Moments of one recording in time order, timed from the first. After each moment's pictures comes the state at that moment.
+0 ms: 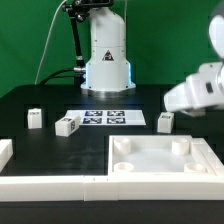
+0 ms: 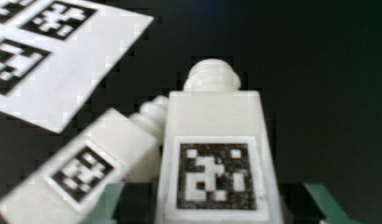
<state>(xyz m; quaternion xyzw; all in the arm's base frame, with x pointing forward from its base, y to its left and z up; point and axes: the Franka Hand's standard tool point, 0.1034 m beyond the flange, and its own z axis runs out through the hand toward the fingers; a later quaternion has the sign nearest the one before) 0.389 0.187 0.059 0.87 0.15 -0.47 0.07</state>
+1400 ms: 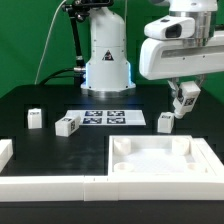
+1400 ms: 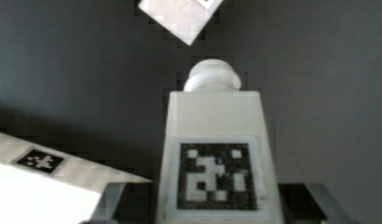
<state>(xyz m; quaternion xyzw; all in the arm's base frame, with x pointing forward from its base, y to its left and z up) 0.447 0.151 0.094 0.99 0.17 0.01 -0.01</state>
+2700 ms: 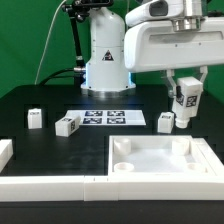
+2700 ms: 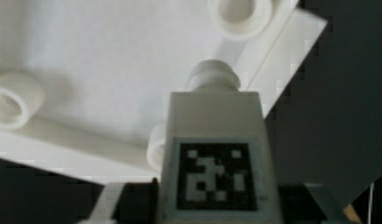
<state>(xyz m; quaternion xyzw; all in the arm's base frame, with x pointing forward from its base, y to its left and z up) 0.576 0.118 0.129 0.97 0.19 0.13 -0.02</state>
